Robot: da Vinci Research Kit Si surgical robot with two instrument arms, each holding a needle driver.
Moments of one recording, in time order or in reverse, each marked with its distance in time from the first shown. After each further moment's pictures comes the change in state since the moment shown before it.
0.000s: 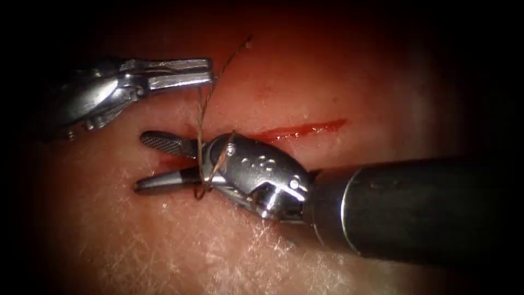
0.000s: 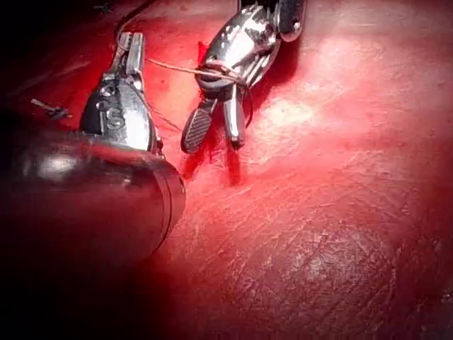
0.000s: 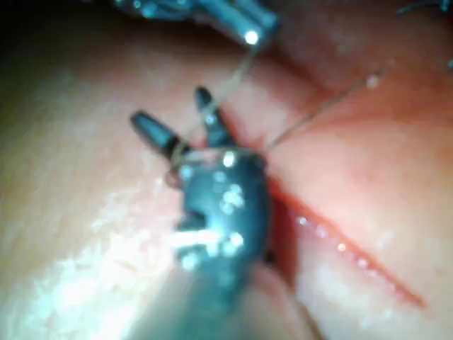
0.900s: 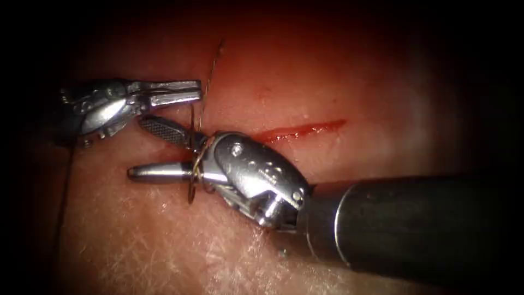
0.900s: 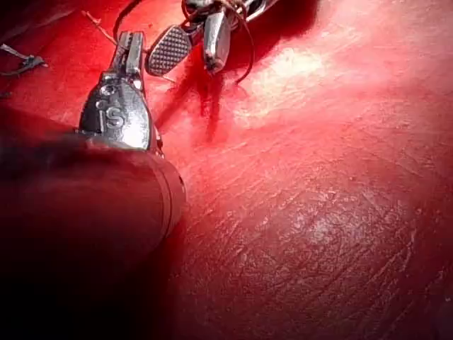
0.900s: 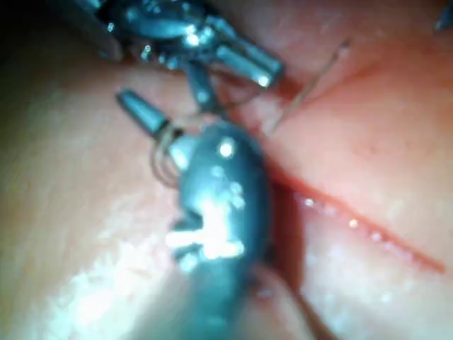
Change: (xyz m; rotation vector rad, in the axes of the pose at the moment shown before) right arm 0.001 0.001 -0.001 0.001 0.224 -0.003; left arm -0.008 0.000 -0.002 -0.015 -0.010 -0.005
